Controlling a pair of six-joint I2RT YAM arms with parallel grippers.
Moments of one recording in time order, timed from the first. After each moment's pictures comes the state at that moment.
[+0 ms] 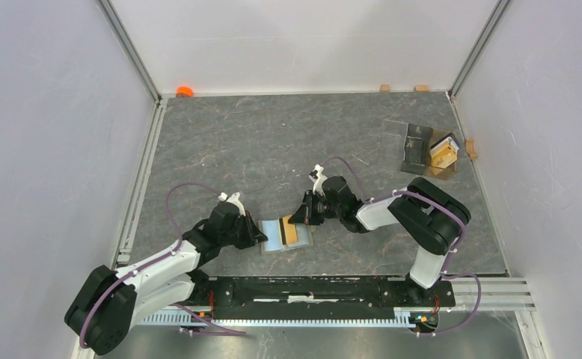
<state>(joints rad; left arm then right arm) -0.59 0.94 0.21 -0.05 0.17 -0.81 0.77 1.78 0.62 0.59 -0.40 0.86</state>
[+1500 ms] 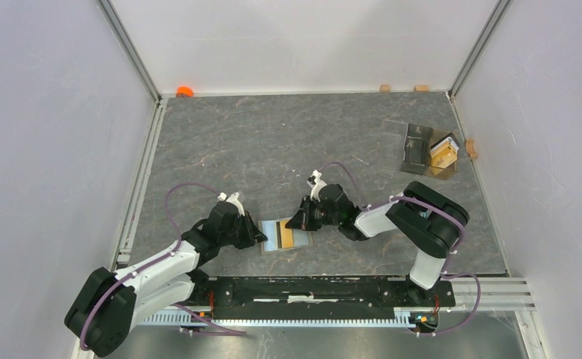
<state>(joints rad) -0.58 0.93 0.21 -0.06 0.19 -0.81 0.85 1.77 0.57 0.65 -0.31 0.89</state>
